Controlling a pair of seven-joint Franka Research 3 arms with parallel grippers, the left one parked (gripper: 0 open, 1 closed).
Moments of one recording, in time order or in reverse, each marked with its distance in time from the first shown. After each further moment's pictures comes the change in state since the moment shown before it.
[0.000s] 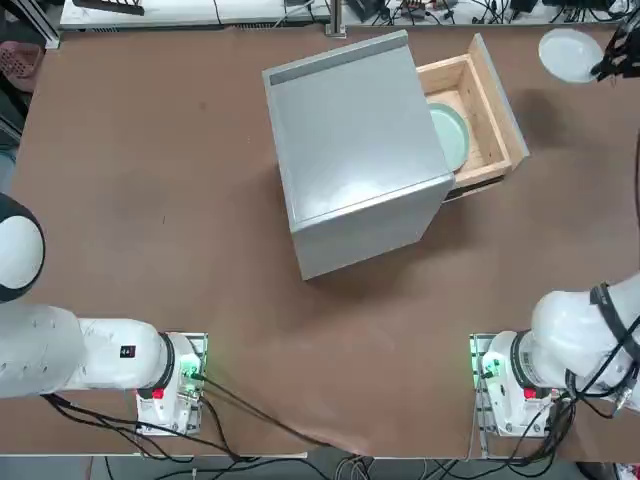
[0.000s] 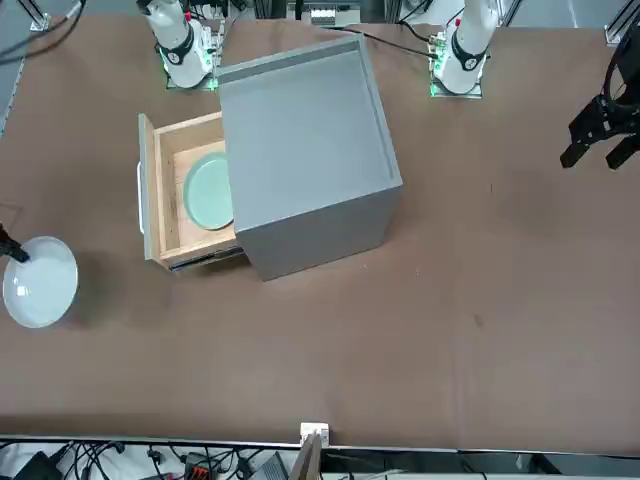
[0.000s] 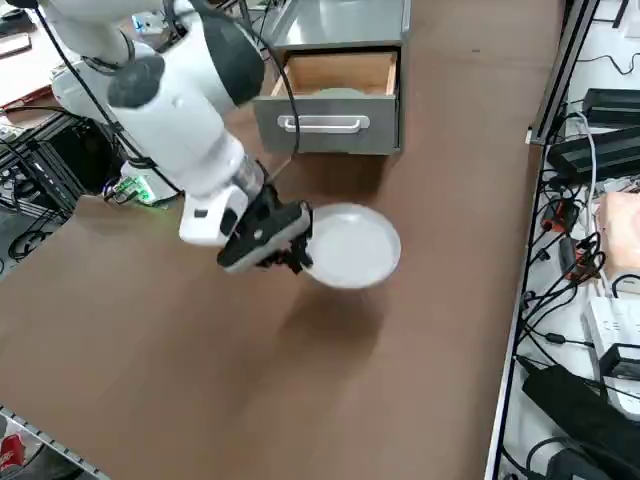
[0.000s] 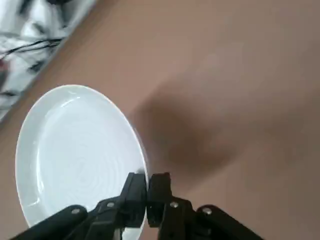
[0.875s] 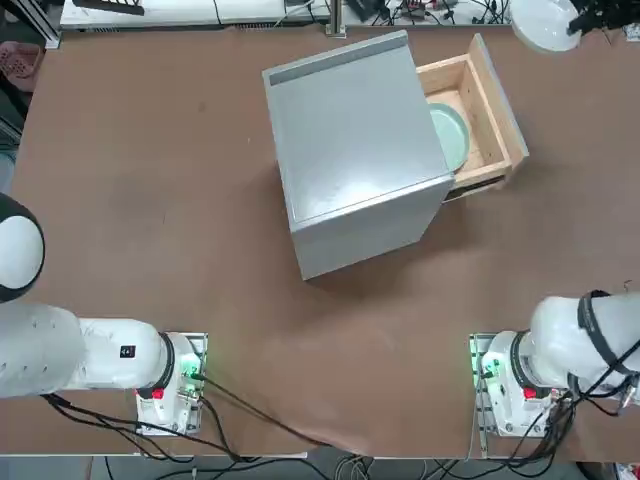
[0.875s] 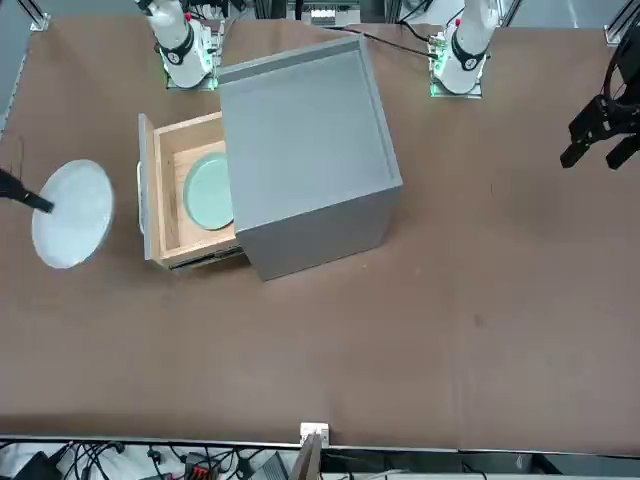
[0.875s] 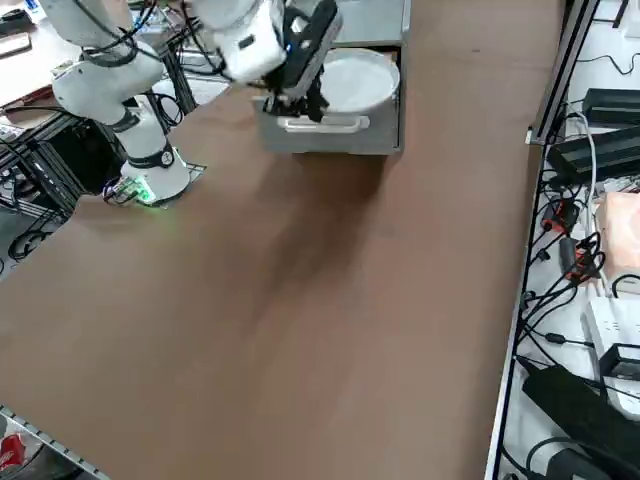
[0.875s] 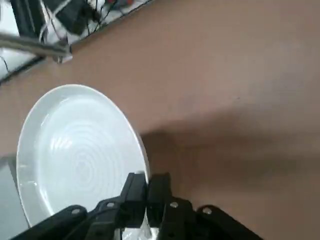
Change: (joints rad) arm 0.162 -0.246 0.029 0.006 0.091 -0.379 -0.206
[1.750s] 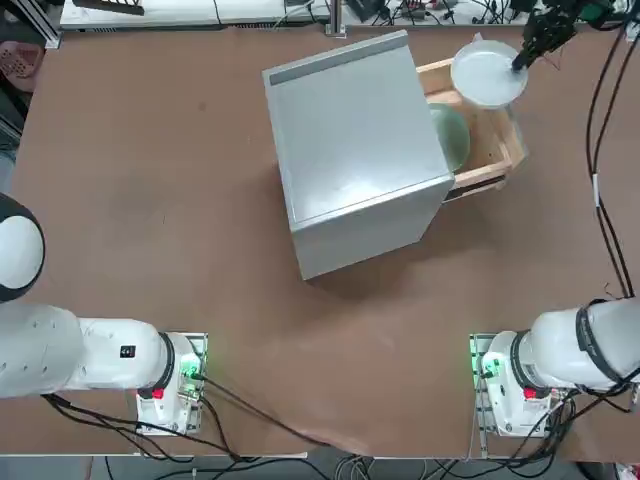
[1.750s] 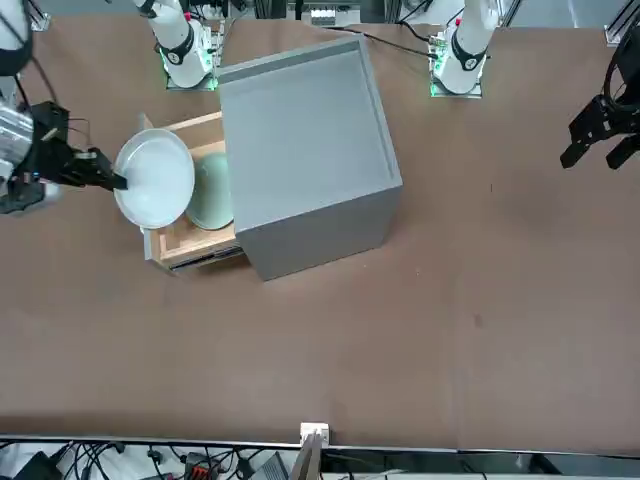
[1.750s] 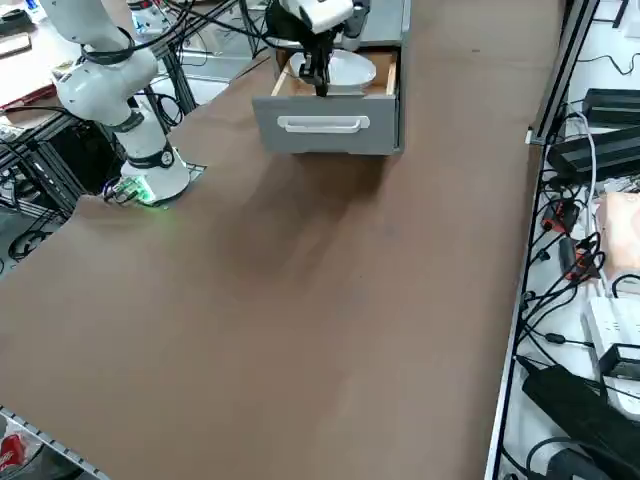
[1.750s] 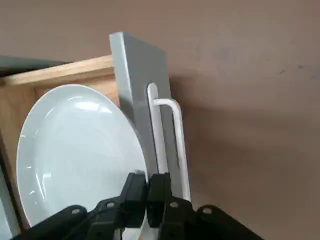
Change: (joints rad) arm 0.283 -0.043 0.005 -0.093 -0.195 -0.022 -0.001
